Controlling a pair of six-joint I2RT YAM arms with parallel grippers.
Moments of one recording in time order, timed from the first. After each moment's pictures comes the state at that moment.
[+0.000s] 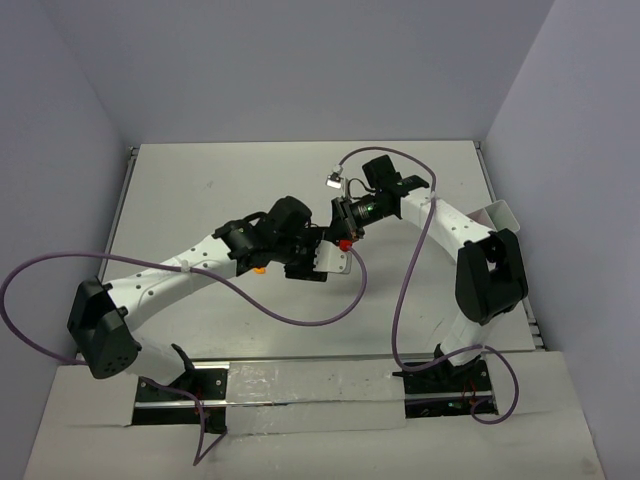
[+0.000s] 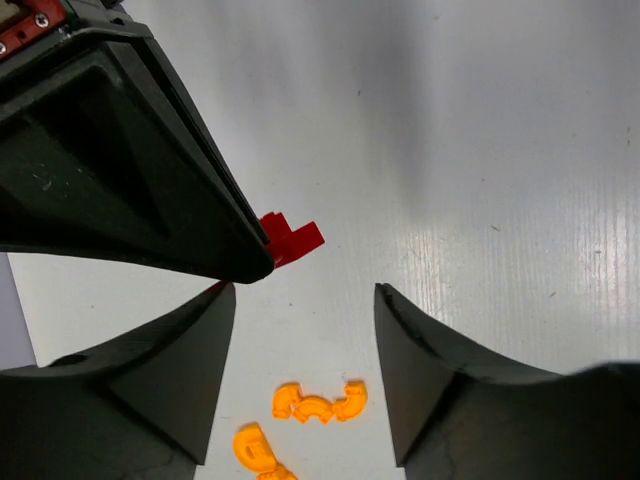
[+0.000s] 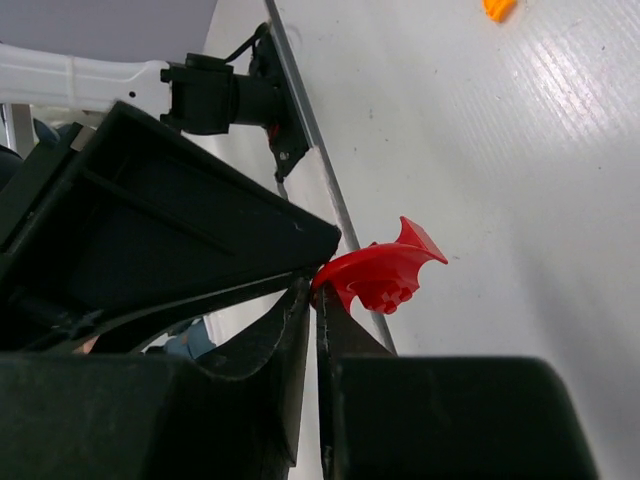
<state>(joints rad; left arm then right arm) -0.92 1.45 1.24 -0.61 0.22 0.87 0.41 1.71 1.33 -0.70 -1.09 0.10</state>
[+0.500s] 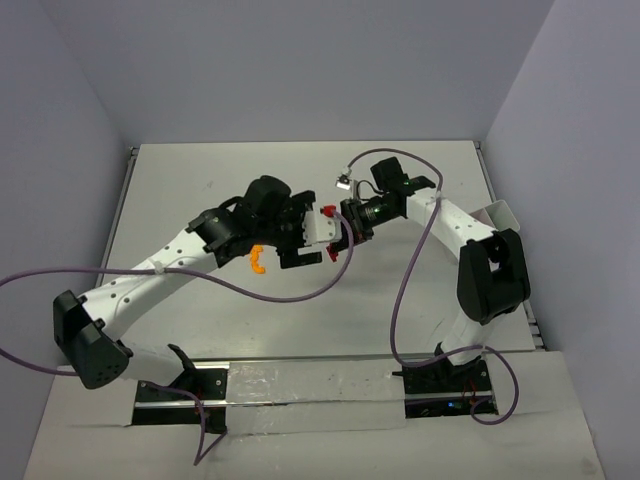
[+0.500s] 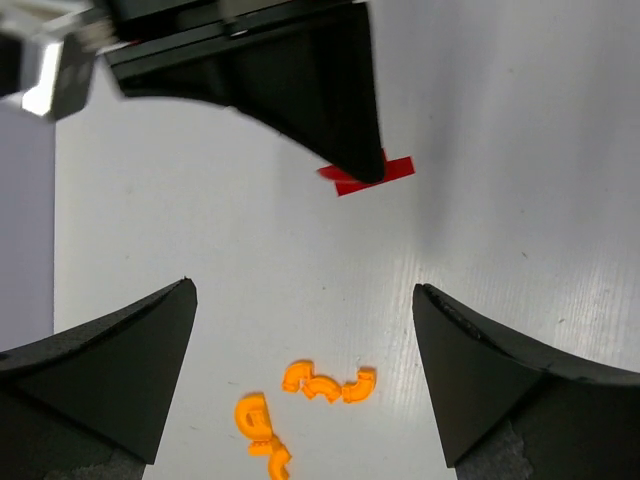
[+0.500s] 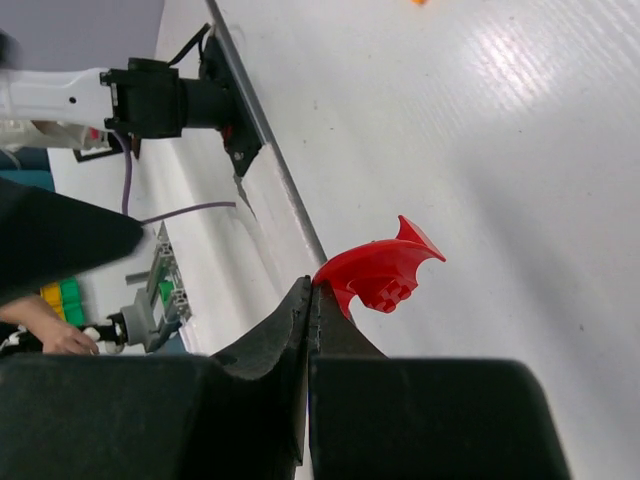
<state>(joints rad) -0.86 1.39 1.32 -0.62 0.20 0.74 0.36 1.70 1.30 -0.74 -1.01 0.04</state>
